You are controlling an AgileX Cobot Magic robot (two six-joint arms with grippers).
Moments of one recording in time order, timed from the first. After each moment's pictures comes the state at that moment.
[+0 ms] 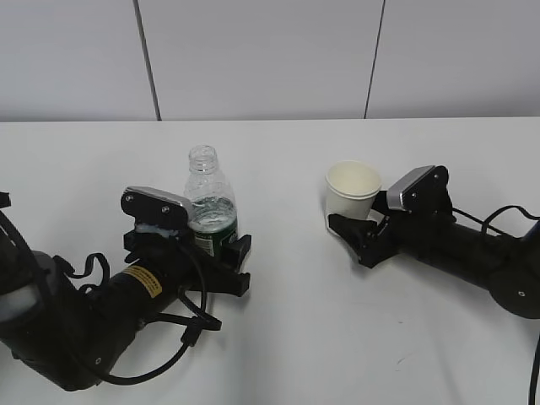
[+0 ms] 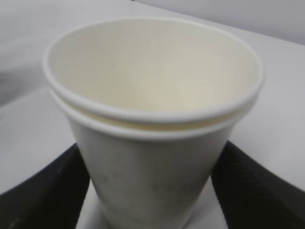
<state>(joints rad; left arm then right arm) -0.64 2.18 -0.67 -0.11 -1.14 -0.05 0.05 2.29 -0.86 -0.66 -1.15 0.06</state>
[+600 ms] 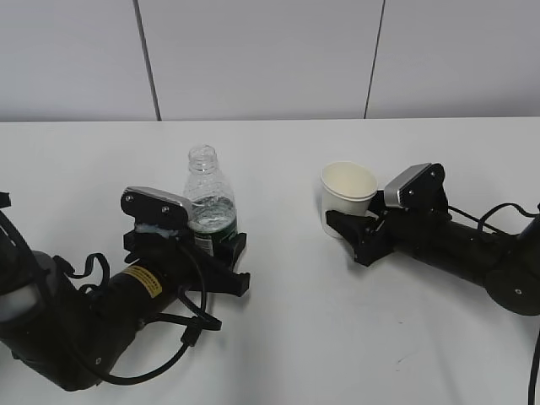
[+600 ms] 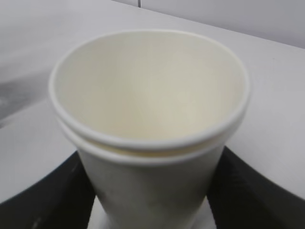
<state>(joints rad) -0.64 2.18 -0.67 -0.11 -1.14 -0.05 0.06 2.29 -0.87 -0.68 -1.15 0.08</state>
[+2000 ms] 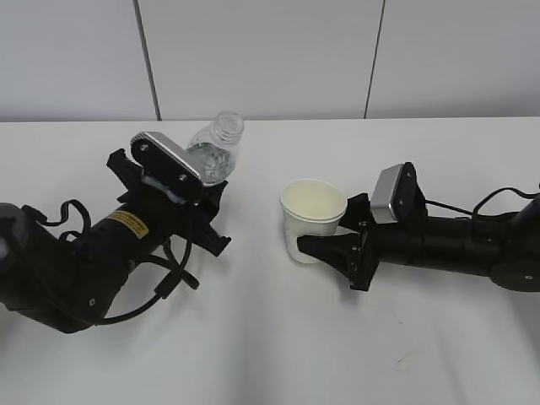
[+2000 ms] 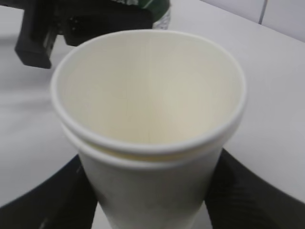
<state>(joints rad) -0.56 2.07 -0.74 -0.11 -1.12 0.51 0.07 2.24 -0.91 -1.09 -1.15 0.21</state>
